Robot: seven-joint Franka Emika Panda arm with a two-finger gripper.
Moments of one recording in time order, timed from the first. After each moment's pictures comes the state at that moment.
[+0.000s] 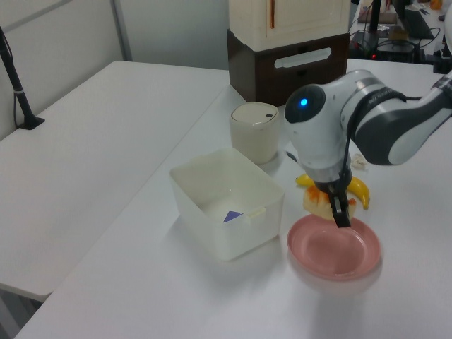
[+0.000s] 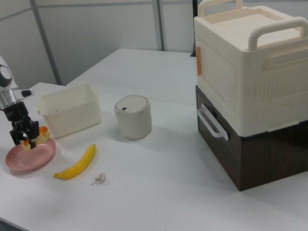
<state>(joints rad) 0.49 0.34 0.18 -1.74 -0.29 1.66 0.47</state>
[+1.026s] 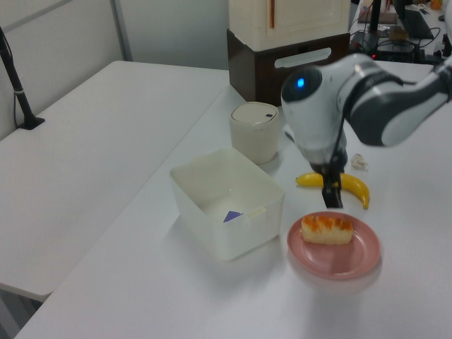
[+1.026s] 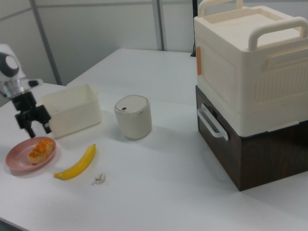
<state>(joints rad) 0.40 0.30 0.20 -1.72 -0.30 1.63 0.54</state>
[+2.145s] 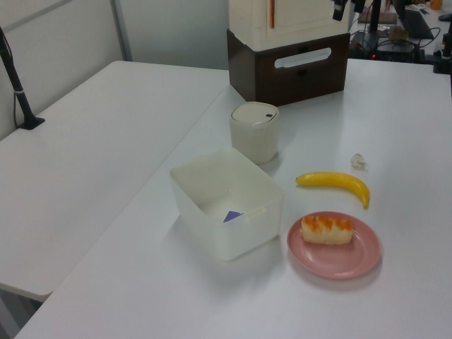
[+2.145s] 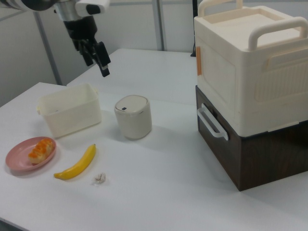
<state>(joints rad) -0.17 -0.09 0.05 -1.57 0.03 1.64 0.26</state>
